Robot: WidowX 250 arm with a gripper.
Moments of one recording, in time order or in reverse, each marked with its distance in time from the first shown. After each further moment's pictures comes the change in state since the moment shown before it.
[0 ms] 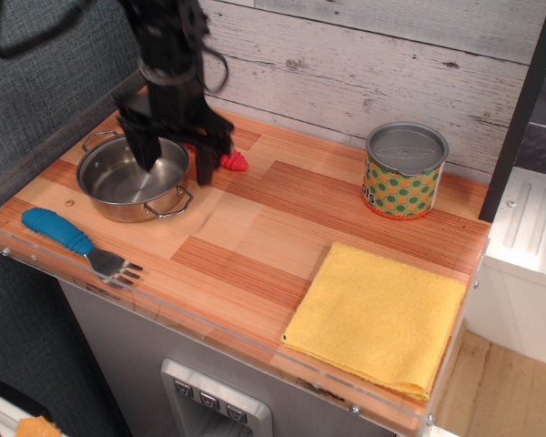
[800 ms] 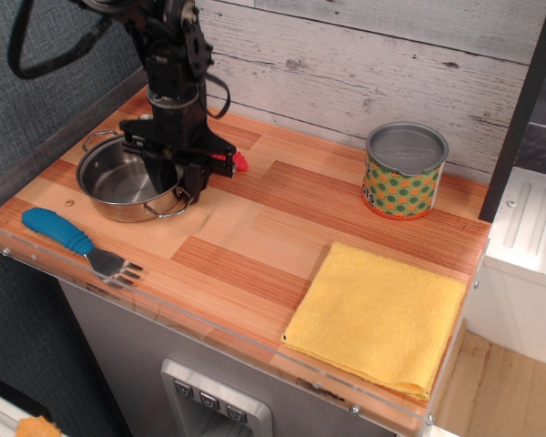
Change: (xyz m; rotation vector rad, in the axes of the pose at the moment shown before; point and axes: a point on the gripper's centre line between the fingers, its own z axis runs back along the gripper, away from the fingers) arm -0.005 0.001 -0.023 -0.020 0.061 0.034
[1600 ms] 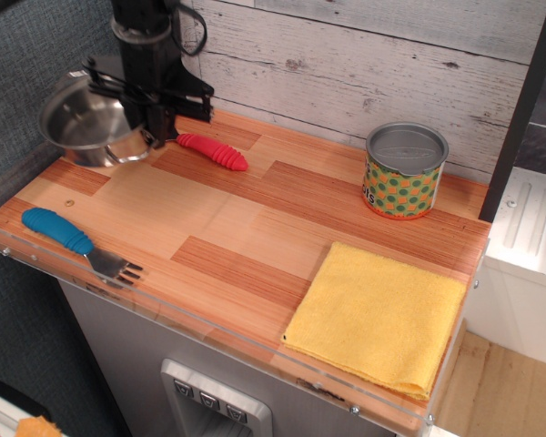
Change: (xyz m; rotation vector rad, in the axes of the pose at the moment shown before) arm 0.003 0.018 0.068 0.068 -0.091 0.007
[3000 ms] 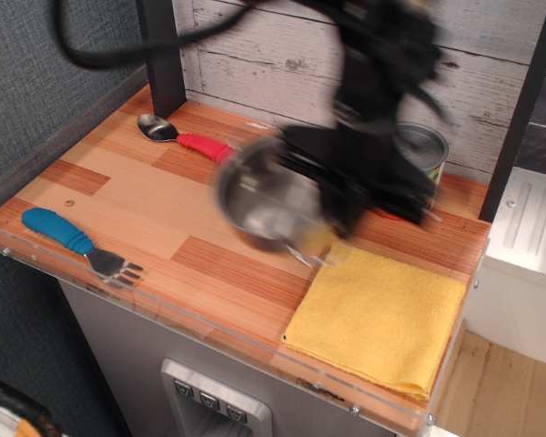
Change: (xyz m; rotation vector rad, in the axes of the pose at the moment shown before) arm -0.076 -0.186 0.053 -0.136 -0.047 -0.286
